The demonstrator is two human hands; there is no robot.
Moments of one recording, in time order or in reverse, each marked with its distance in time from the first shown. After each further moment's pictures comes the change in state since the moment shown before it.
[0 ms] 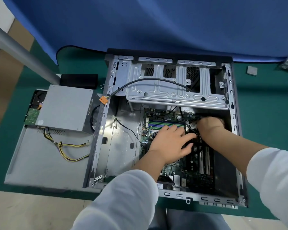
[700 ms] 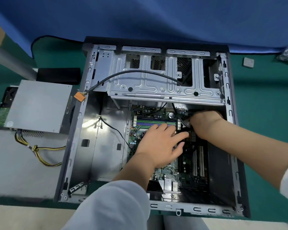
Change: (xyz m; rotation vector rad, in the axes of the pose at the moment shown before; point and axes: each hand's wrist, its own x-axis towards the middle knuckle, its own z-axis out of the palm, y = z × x) left_hand 0.000 0.001 0.005 -0.025 0.016 -0.017; right_hand -0.002 0.012 -0.001 0.042 0.029 -0.053
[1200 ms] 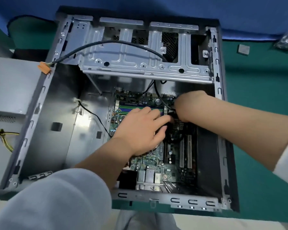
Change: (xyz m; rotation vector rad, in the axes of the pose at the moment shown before) left_hand 0.002 0.000 0.005 0.082 0.091 -0.005; right_hand 0.010 -0.005 0.001 -0.018 0.080 -0.003
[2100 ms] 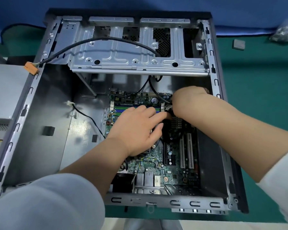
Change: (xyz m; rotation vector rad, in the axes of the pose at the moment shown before) left_hand 0.000 0.001 -0.003 0.011 -0.032 -0.025; right_hand -0.004 -0.003 0.003 0.161 0.044 0.112
